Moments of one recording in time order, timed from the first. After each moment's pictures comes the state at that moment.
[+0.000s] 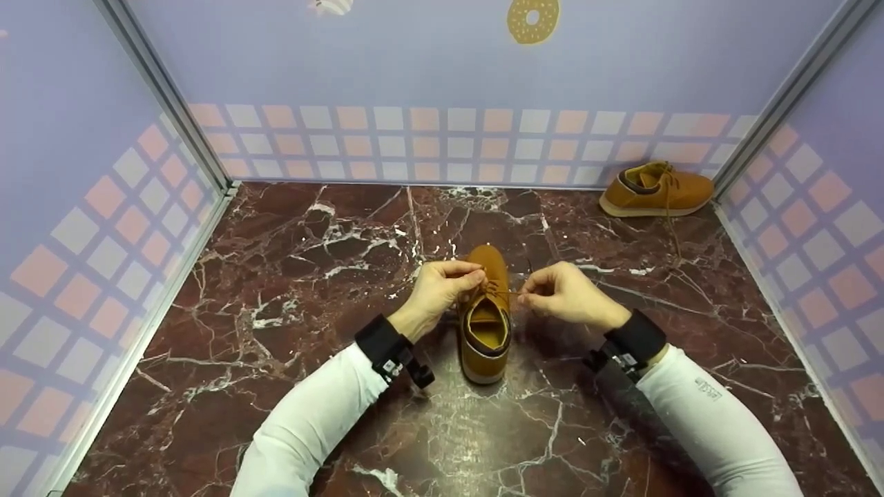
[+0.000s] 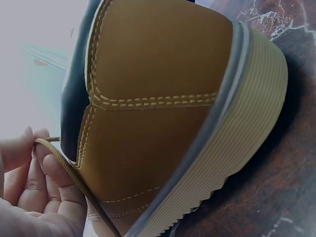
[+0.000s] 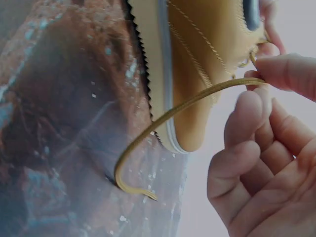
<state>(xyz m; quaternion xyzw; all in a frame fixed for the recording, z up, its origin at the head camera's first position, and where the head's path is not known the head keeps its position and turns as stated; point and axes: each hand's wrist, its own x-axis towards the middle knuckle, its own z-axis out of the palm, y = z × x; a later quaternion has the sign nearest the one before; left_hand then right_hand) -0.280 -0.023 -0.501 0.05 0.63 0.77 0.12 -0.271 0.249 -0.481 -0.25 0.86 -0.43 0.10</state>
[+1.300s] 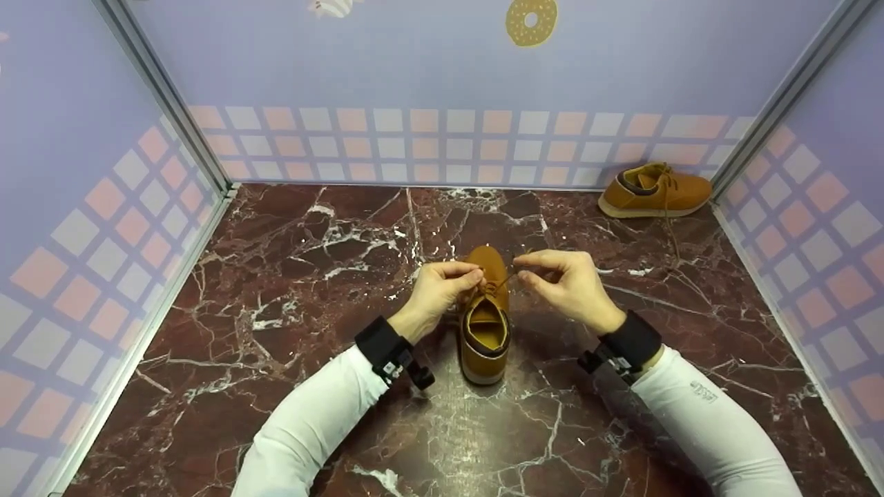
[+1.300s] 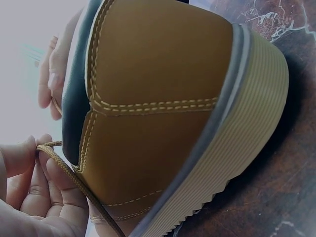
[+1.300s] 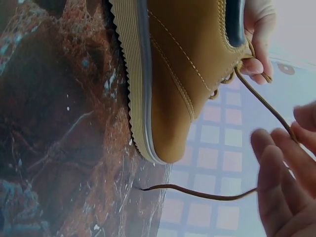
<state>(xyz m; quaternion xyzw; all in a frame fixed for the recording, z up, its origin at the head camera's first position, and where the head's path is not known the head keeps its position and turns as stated) -0.277 -0.021 -0.500 0.05 0.62 0.77 0.12 -0.264 0.238 -0.470 -0.28 0.83 -0.45 -0.16</state>
